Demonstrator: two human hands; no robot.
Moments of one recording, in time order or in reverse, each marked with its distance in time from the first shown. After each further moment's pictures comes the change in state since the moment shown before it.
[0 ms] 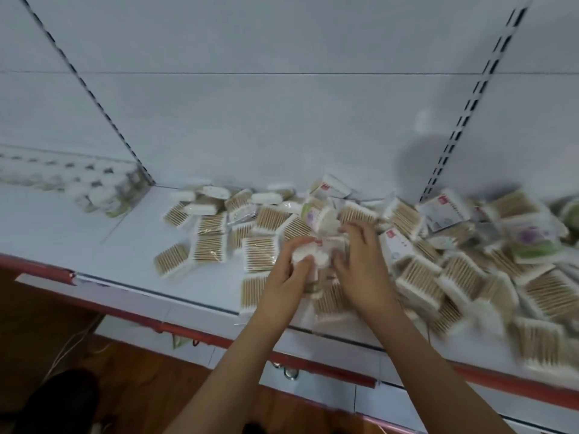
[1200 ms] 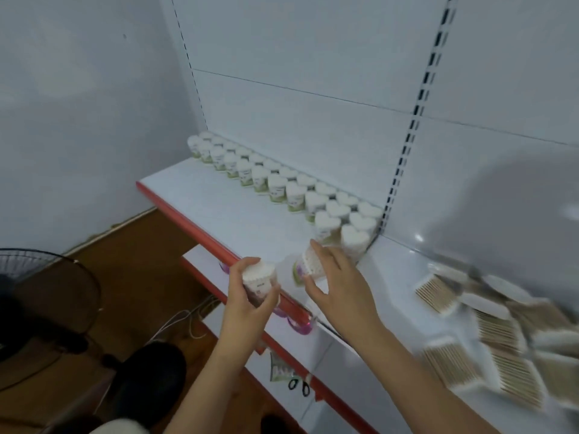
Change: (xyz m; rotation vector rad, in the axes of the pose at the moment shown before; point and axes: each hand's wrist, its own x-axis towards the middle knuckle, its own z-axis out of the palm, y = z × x) left_hand -0.018 -0.097 -0.494 -0.064 0.656 0.055; right_hand 0.077 -0.360 0.370 0.039 -0.294 -0.513
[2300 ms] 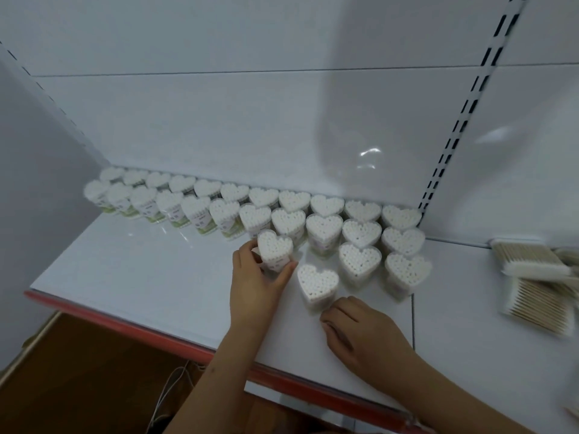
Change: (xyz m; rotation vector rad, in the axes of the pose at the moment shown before) left_hand 0.280 -0.081 0.012 0.487 -0.216 0.204; right_hand 0.075 0.033 0.108 -0.148 0.058 0.002
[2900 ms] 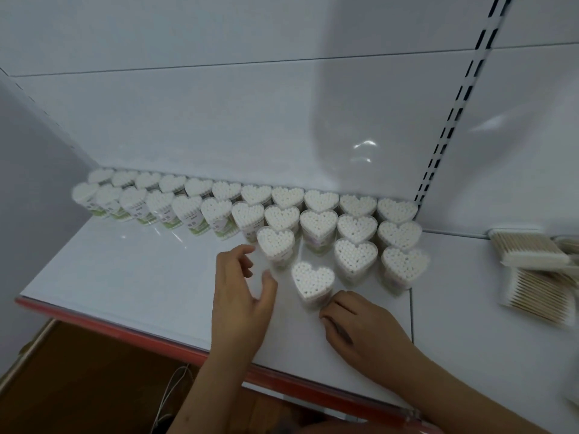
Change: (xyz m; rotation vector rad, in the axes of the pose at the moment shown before) left_hand -0.030 0.016 -0.029 0.020 0.039 0.212; right_hand 0.003 0.000 -0.005 0.074 -0.046 0.079
